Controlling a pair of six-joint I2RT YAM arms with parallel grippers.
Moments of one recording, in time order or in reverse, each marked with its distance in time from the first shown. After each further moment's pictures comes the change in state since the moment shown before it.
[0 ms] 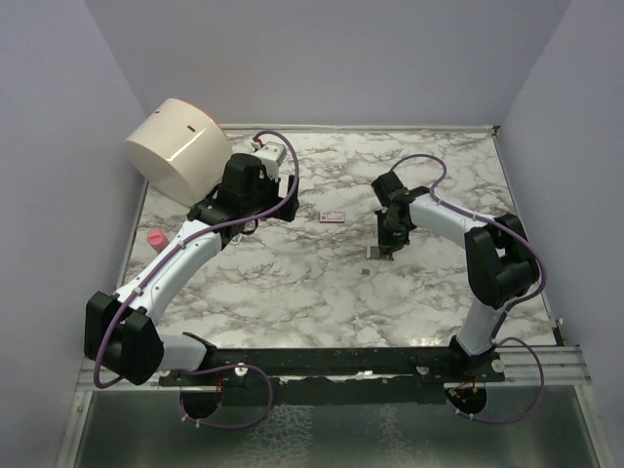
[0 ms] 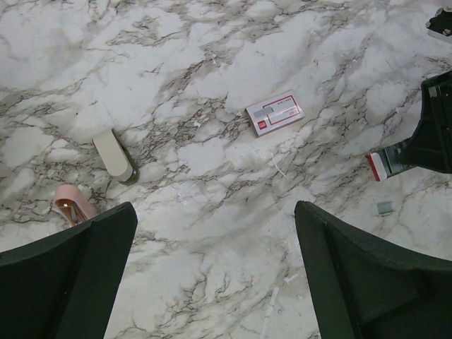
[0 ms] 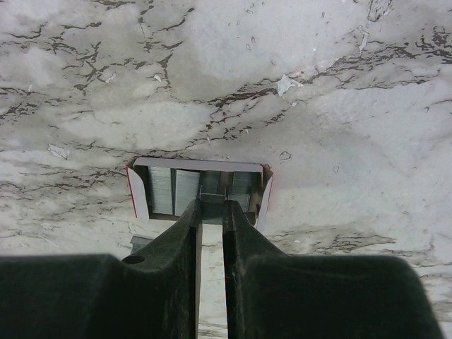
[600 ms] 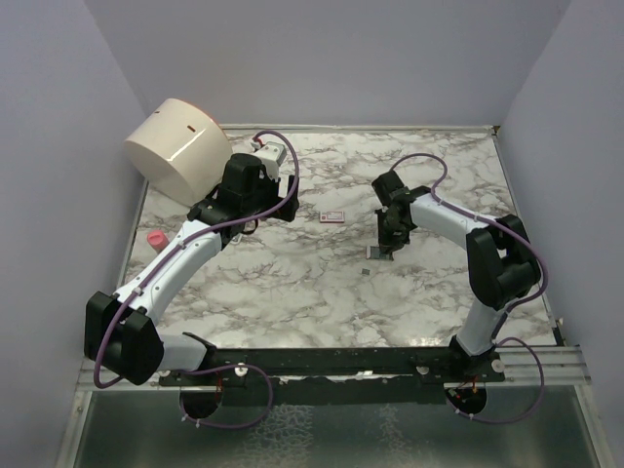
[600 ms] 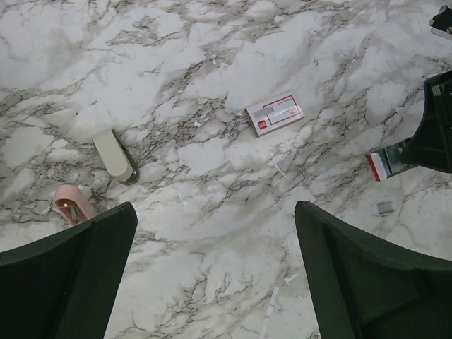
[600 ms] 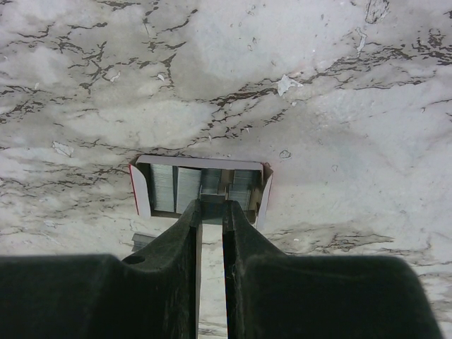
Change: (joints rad) left arm 0.000 0.000 0.000 0.000 0.000 0.000; right arm 0.000 -0.008 0.000 0.000 0.000 -0.008
